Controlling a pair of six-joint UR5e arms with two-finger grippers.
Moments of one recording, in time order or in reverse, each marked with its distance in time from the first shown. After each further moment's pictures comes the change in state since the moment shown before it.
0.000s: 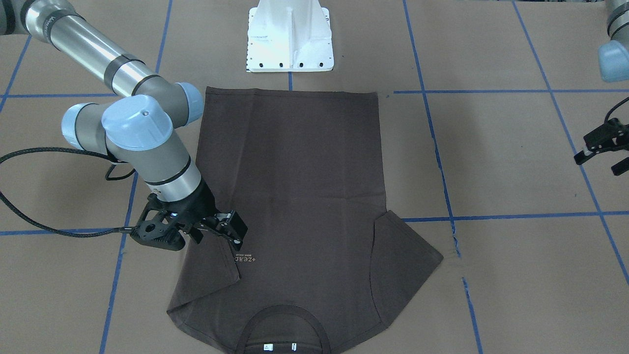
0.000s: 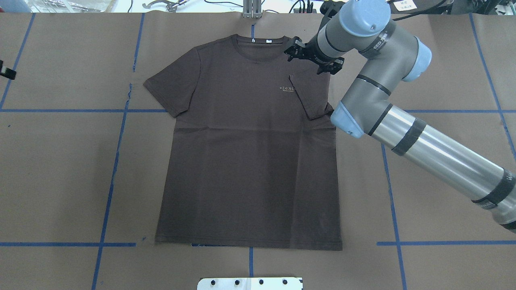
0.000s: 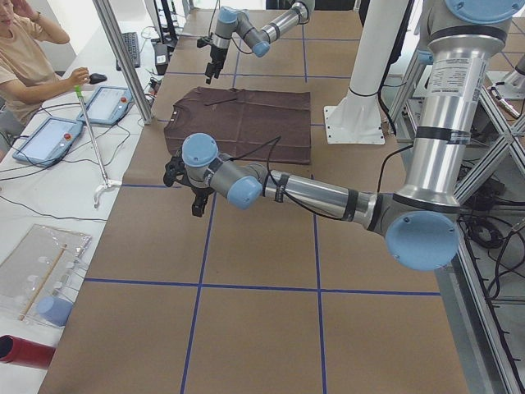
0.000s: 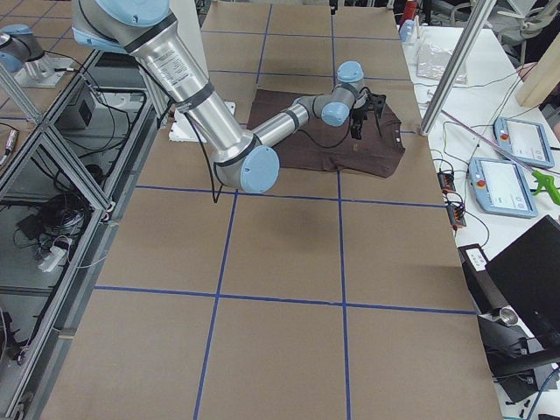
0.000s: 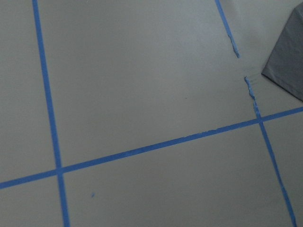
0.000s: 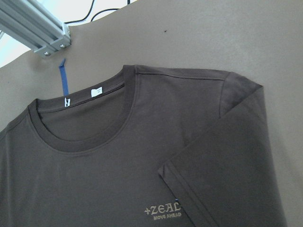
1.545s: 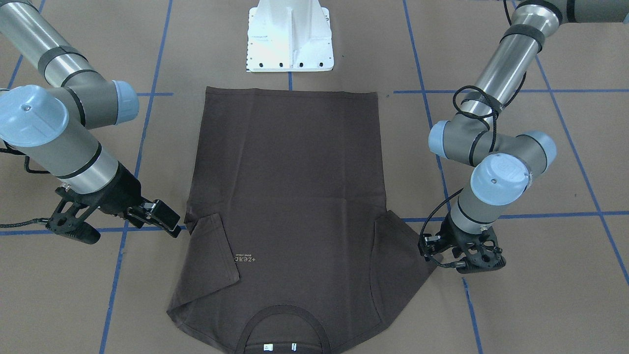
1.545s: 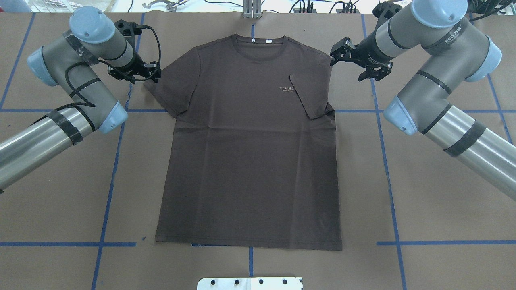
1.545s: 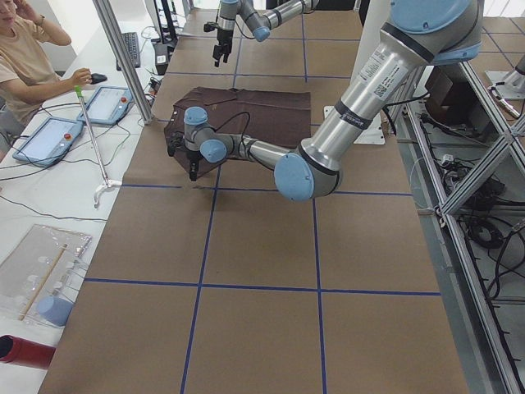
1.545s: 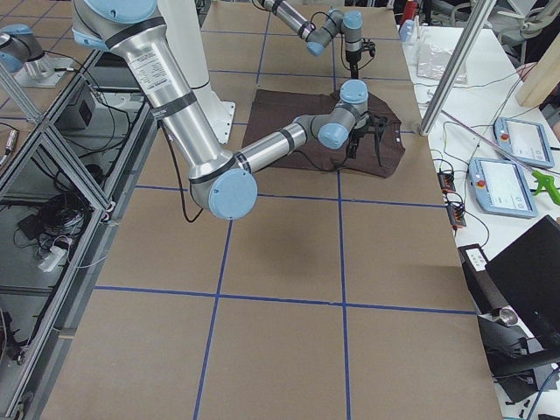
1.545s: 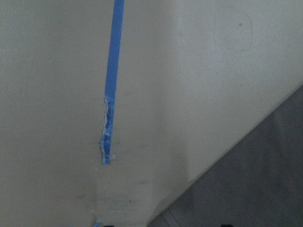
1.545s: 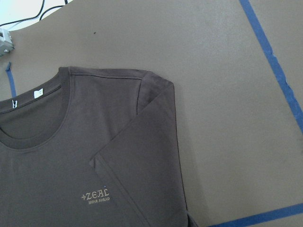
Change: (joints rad) left arm 0.413 -0.487 0.516 -0.126 0.488 -0.507; right arm 0.093 -0.168 0.114 0.004 0.164 -0.013
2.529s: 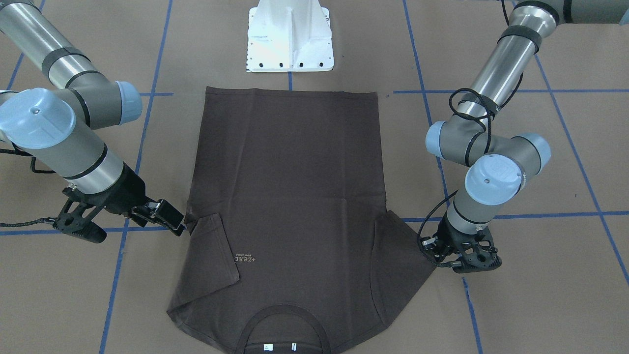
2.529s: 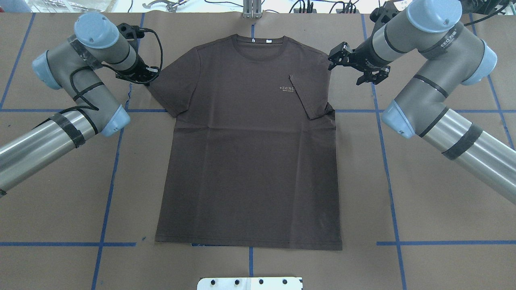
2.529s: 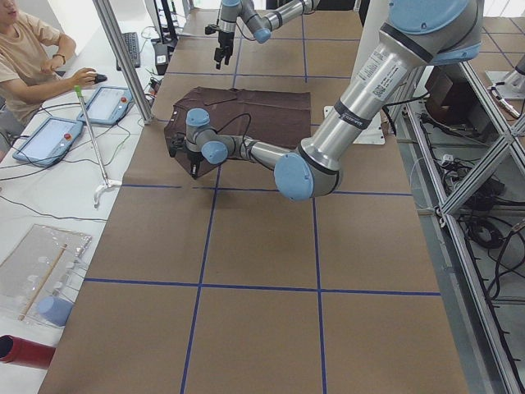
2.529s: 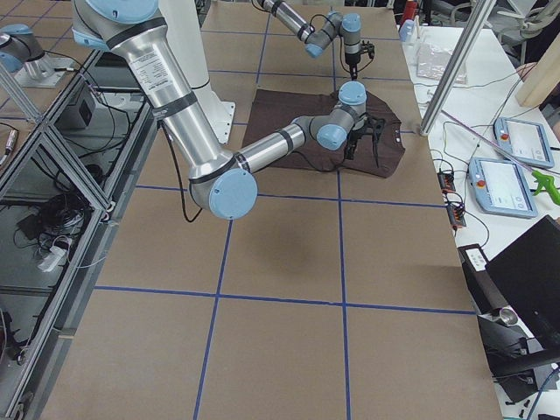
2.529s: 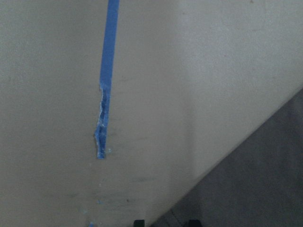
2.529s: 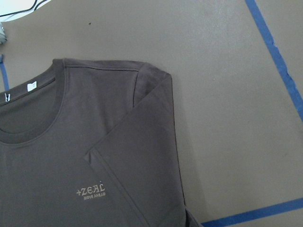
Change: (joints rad) left arm 0.004 -0.009 0.011 -0.021 0.009 0.000; right arm -0.015 -0.002 -0.006 0.000 -0.002 0.003
